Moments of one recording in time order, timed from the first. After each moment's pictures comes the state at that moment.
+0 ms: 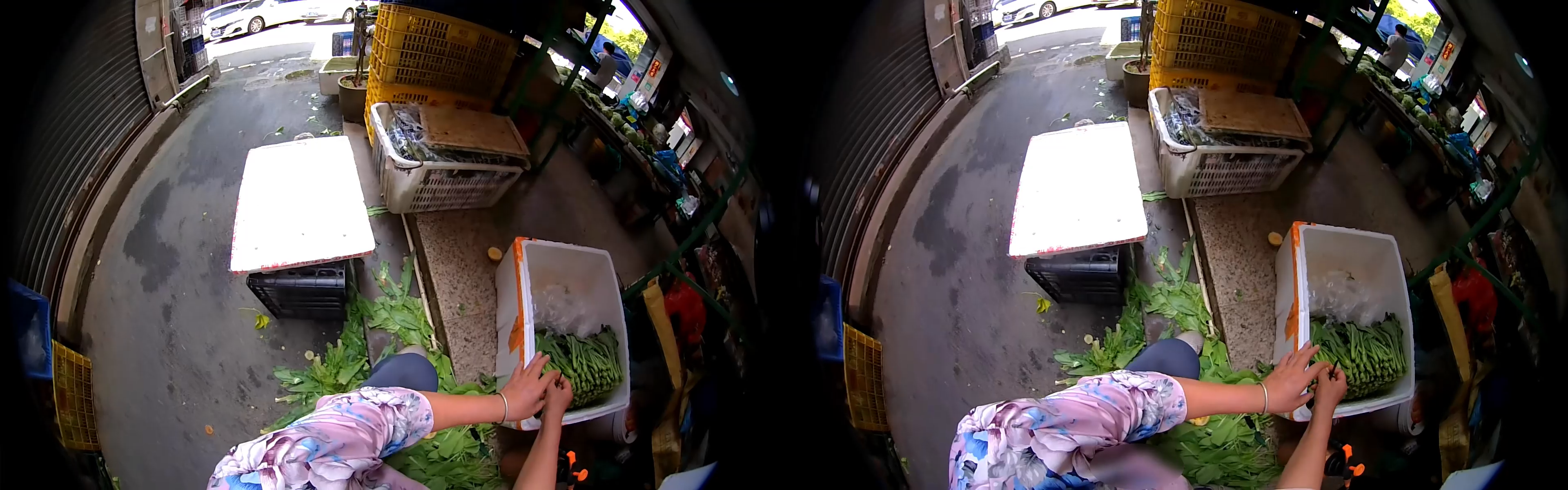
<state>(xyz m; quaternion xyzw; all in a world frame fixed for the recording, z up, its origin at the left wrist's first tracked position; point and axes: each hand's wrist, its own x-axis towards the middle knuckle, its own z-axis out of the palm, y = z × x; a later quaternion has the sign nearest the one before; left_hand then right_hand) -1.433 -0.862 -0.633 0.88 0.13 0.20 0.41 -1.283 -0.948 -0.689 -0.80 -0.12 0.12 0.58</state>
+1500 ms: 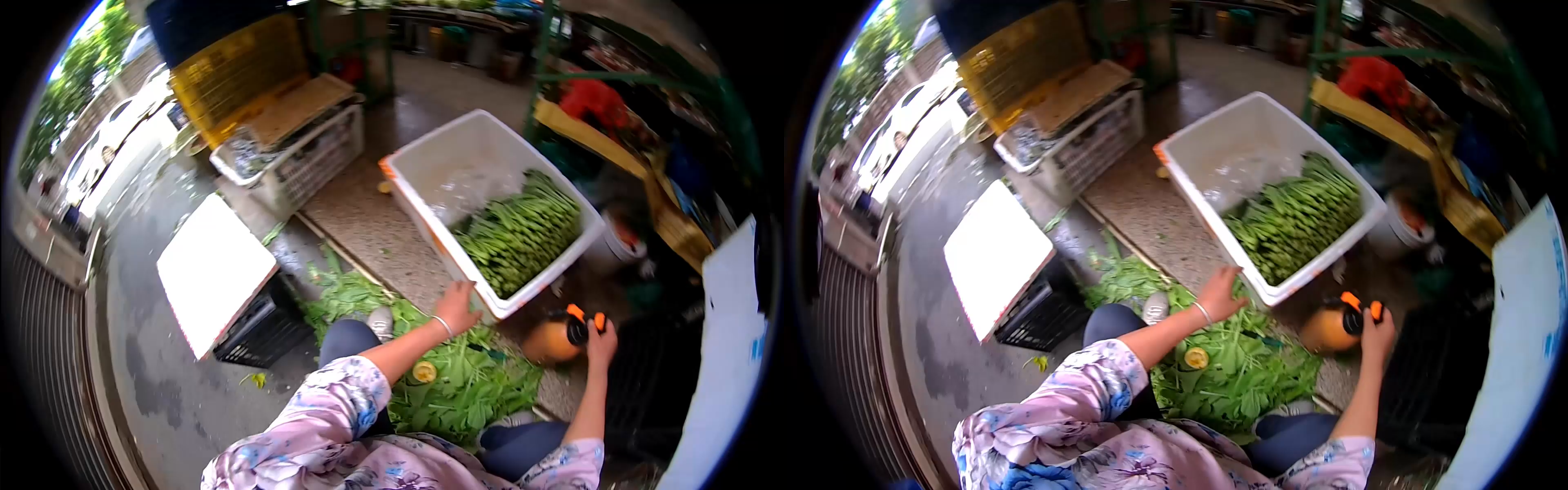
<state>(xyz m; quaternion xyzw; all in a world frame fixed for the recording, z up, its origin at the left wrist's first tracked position) -1.417 -0.885 -0.710 0.91 0.12 0.09 0.39 -1.296 -1.212 -0.687 -0.92 -0.03 -0.13 0.37</state>
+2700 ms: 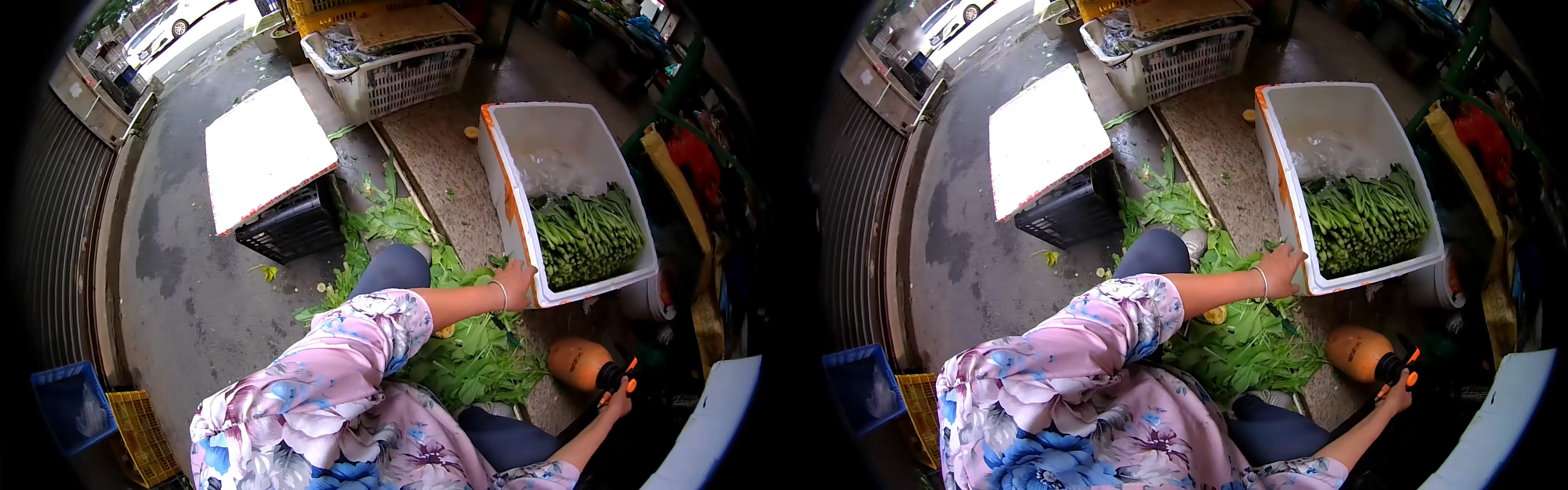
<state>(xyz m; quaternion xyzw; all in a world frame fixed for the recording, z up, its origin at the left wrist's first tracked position) -1.416 -0.896 -0.704 0.91 0.15 -0.05 0.39 -1.256 -1.307 -0.721 -0.84 0.28 -0.11 0.45</state>
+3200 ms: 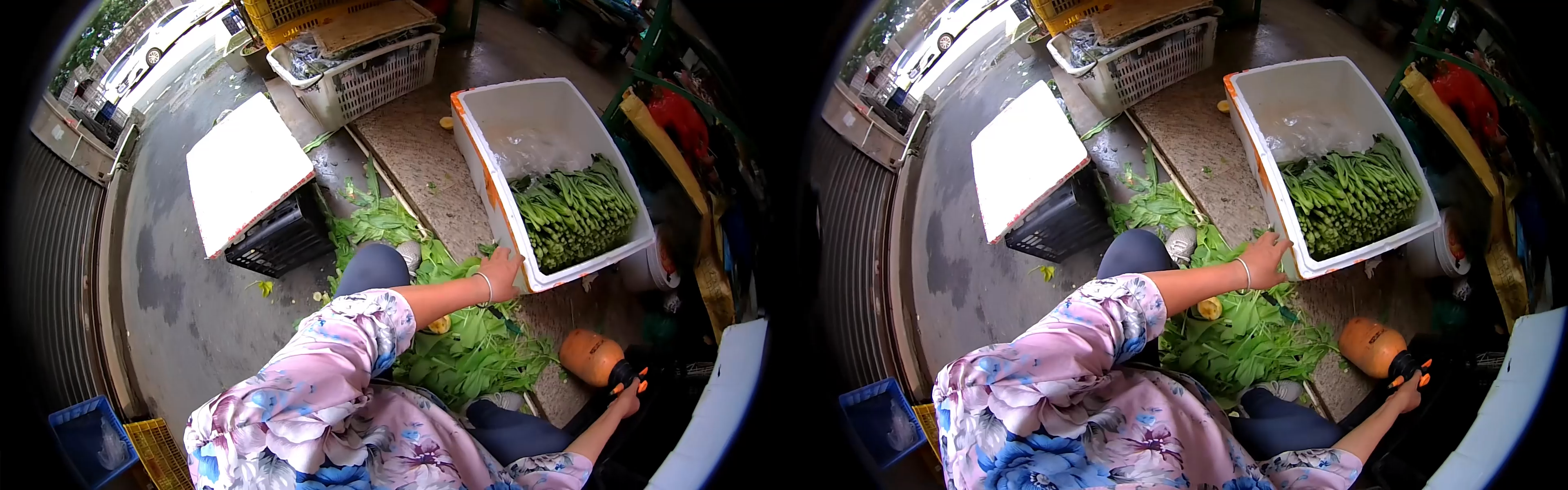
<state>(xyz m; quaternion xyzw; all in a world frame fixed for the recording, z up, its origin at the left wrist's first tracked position) -1.414 -0.898 -0.716 0.92 0.12 -0.03 0.37 -1.302 -1.302 -0.674 -0.82 0.43 -0.11 0.37</state>
